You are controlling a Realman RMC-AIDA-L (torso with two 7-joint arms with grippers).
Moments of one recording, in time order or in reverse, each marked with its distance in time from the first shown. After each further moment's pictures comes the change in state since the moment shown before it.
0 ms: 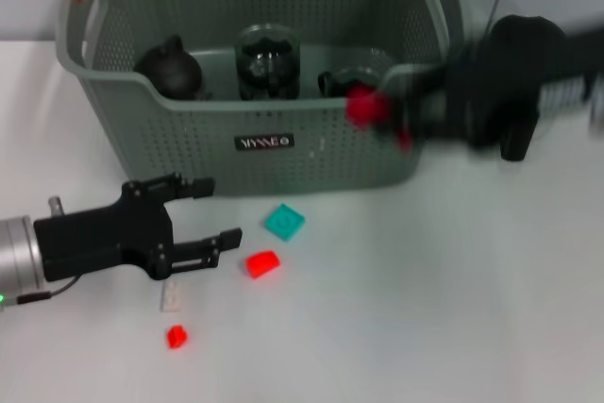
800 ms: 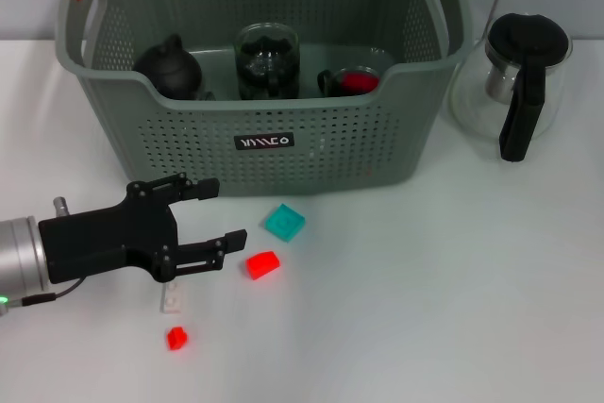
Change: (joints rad) left arm -0.003 -0.005 0.002 -0.002 0.000 0.004 0.000; right arm 0.412 -0.068 0.107 0.562 -0.384 0.461 0.049
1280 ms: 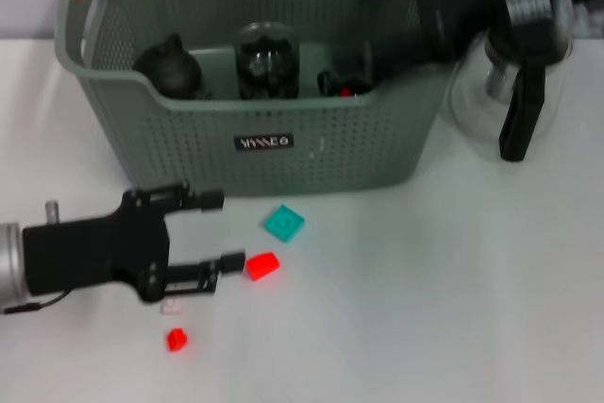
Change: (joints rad) left arm 0.001 0.013 -0.011 0.040 0.013 0.144 -0.005; right arm -0.283 0.067 -0.007 -0.353 0.388 -0.377 -0.238
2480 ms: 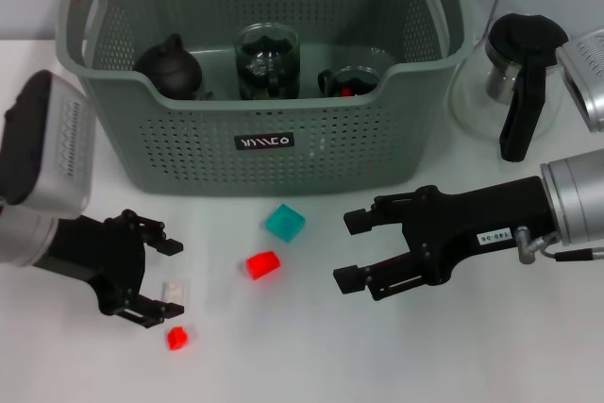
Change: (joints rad) left arm -0.056 -0.023 0.443 0.428 0.426 -0.162 -0.245; right arm -0.132 0.009 -0.133 0.542 0.050 0.047 -0.226
